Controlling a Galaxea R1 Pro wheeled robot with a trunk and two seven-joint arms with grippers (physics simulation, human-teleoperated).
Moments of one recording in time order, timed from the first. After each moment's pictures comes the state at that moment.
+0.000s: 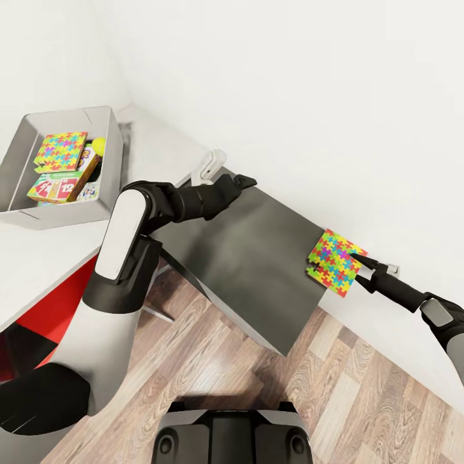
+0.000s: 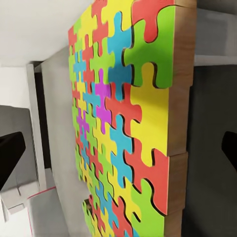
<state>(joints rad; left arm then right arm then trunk) -1.14 -0.12 -0.34 -1.58 1.56 0.74 0.91 -1.05 -0.47 -0.27 -0.25 -0.61 0.67 1.06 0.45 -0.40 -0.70</state>
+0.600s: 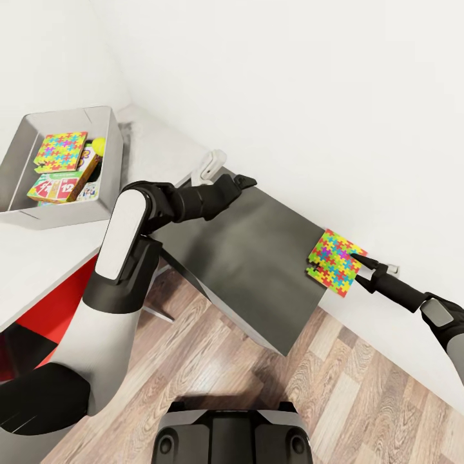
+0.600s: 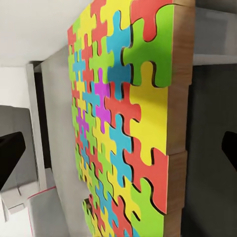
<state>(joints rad) -1.14 -0.12 -0.34 -1.58 1.56 0.74 0.91 -1.05 -0.47 -0.27 -0.25 -0.61 0.67 1.06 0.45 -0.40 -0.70</state>
